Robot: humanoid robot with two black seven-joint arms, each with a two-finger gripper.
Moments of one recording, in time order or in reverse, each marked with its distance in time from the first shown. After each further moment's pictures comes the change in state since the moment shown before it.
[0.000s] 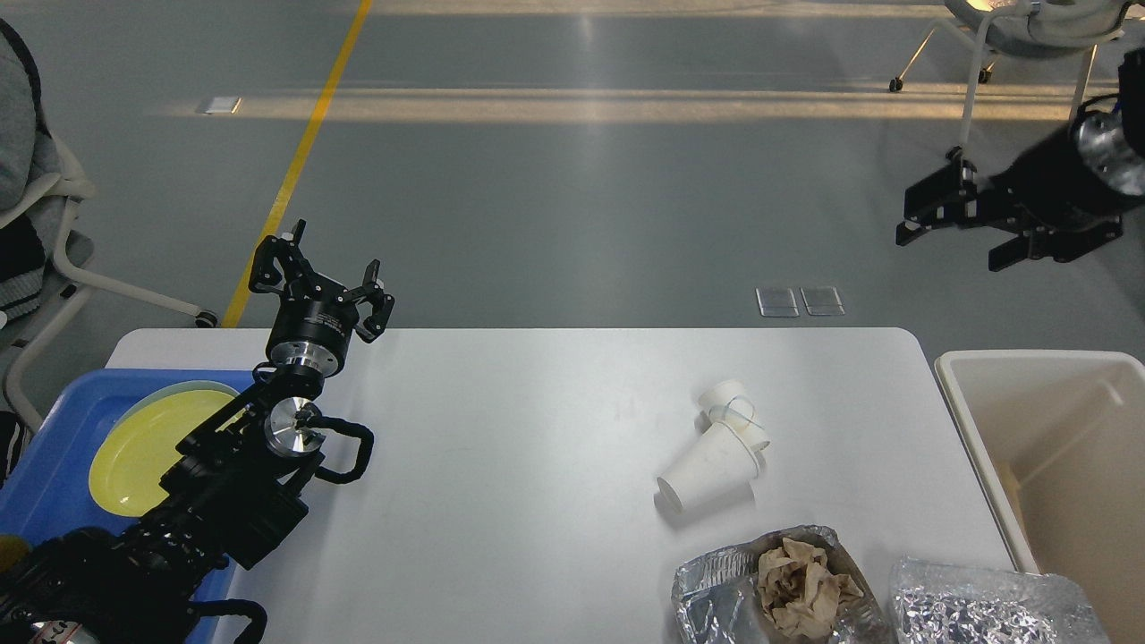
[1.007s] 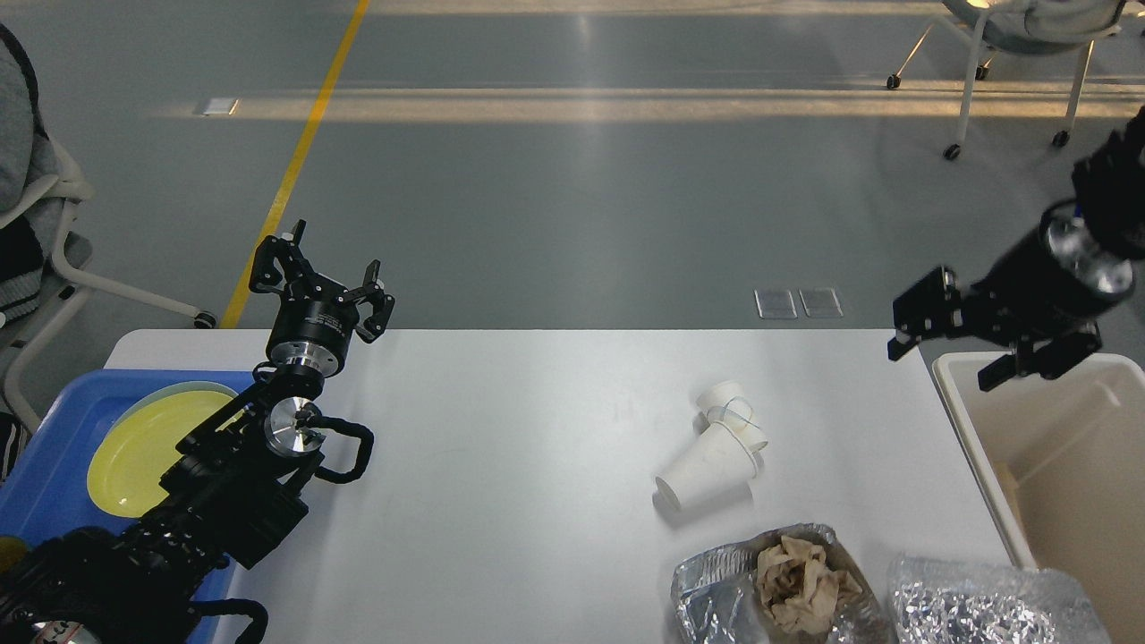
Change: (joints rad) left arm -0.001 0.000 0.000 0.000 0.000 0.000 0.000; right arm -0.322 0.013 -0.005 -0.018 0.012 -0.016 -0.006
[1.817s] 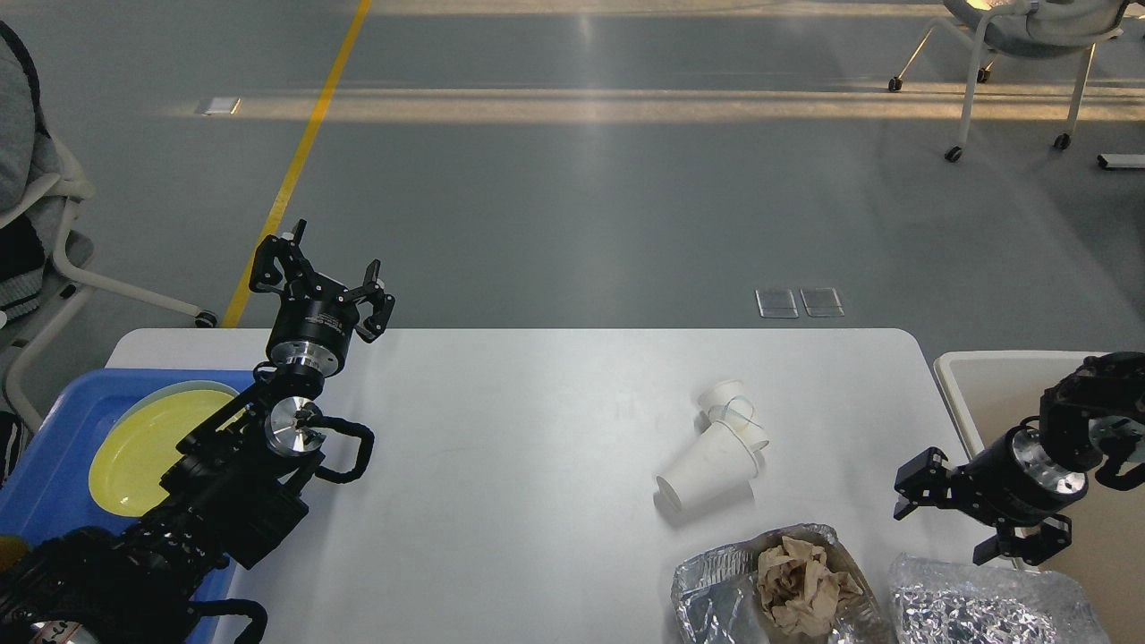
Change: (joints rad) left arm 0.000 0.000 0.000 0.000 0.000 0.000 0.000; right arm -0.535 0.057 0.065 -0.176 0.215 -0.150 0.006
